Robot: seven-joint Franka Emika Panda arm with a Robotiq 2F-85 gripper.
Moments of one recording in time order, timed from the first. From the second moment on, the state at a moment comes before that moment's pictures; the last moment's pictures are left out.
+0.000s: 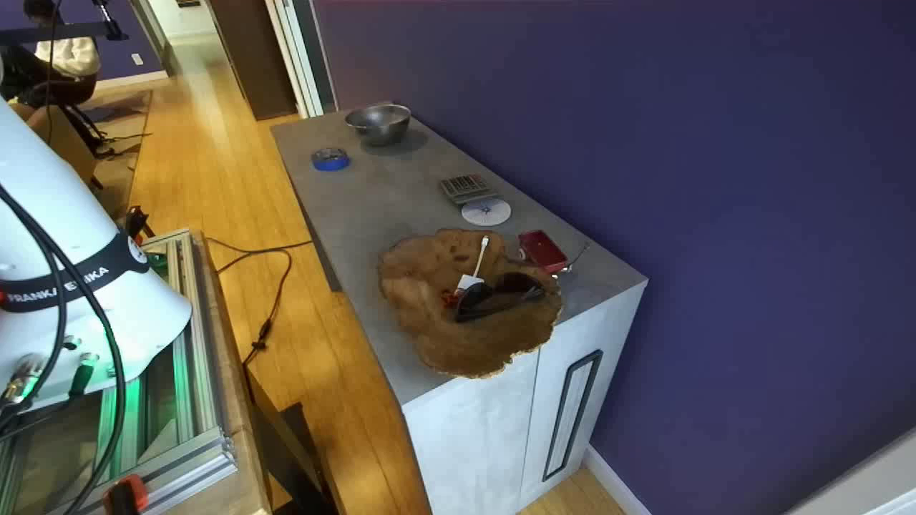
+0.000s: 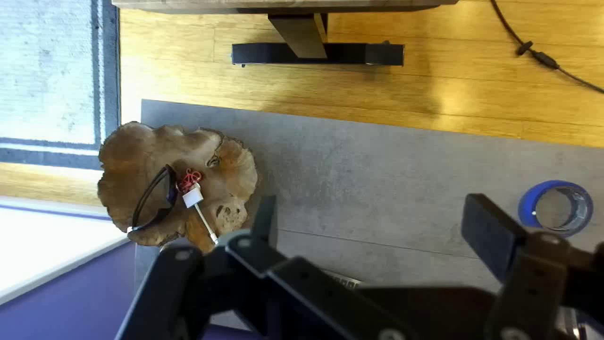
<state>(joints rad) 0.08 -0.39 0.29 -2.04 0.03 1.41 0.34</state>
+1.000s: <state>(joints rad) 0.19 -0.32 0.43 -2.07 0.11 1.46 0.59</state>
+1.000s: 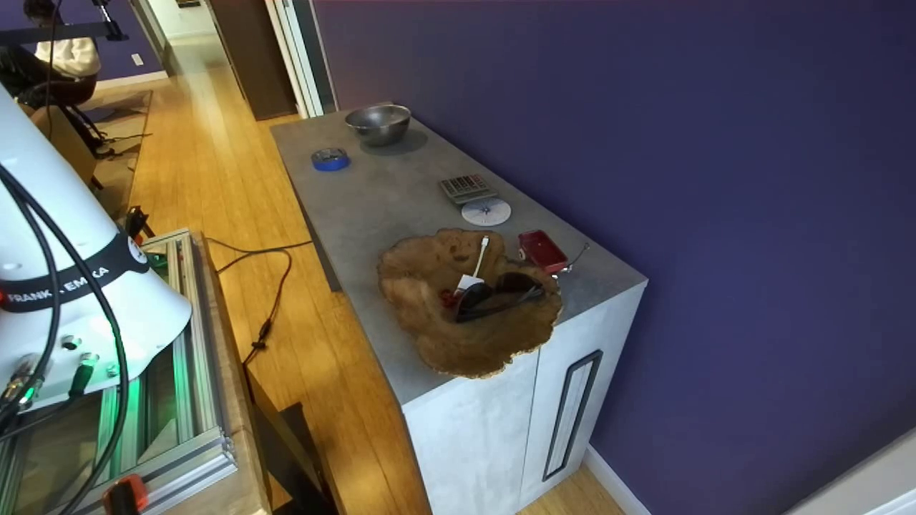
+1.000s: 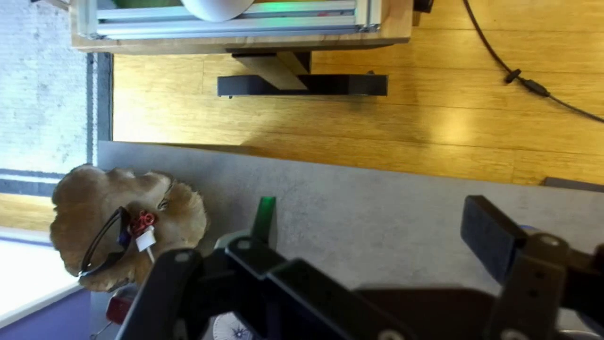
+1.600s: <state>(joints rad) 0.30 -0.14 0.51 -2.06 0.24 1.61 0.71</state>
